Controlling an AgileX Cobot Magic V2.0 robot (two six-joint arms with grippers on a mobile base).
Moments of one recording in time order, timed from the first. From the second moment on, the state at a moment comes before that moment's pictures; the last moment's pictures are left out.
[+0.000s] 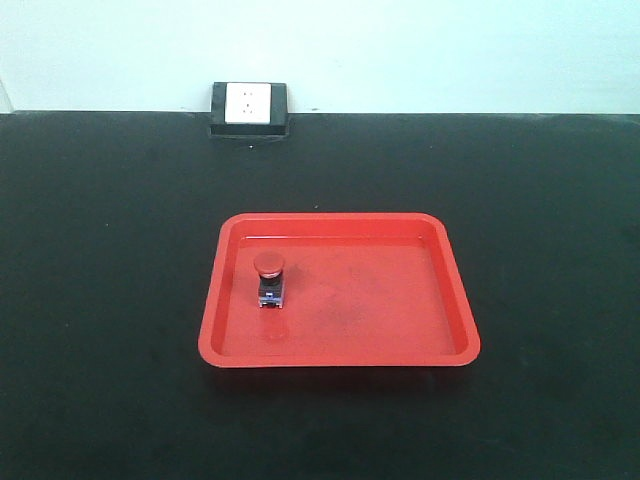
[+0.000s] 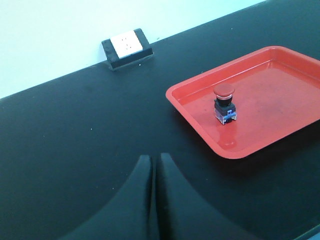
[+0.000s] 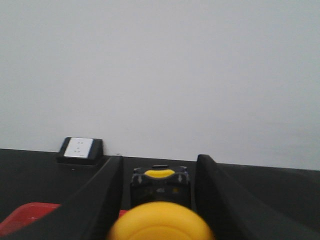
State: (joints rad) left arm -0.60 0.22 -0.51 0.44 0.76 -0.24; right arm 0.12 0.22 -0.54 0.01 0.32 -0.04
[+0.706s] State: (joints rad) left arm -0.60 0.22 -0.51 0.44 0.76 -0.23; right arm 0.34 1.07 -0.85 0.07 0.39 -0.04
